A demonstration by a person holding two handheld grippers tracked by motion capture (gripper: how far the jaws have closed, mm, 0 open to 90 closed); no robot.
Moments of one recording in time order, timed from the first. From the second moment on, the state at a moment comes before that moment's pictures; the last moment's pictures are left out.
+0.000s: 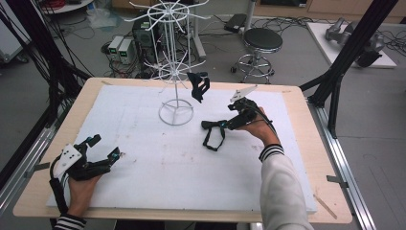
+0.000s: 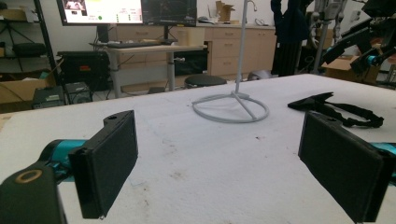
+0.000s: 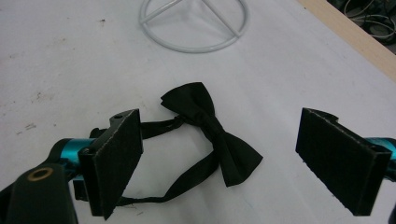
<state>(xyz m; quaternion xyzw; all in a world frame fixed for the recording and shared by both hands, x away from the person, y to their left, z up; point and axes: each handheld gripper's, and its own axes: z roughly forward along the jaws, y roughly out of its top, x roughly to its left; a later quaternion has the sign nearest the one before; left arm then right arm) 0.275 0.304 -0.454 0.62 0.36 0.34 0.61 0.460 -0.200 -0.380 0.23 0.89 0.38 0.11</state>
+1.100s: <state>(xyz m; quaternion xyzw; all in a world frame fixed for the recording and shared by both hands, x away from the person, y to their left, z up) 0.275 0.304 -0.454 0.62 0.36 0.34 0.61 0.485 -0.164 -0.394 0.17 0.94 0.27 0.09</state>
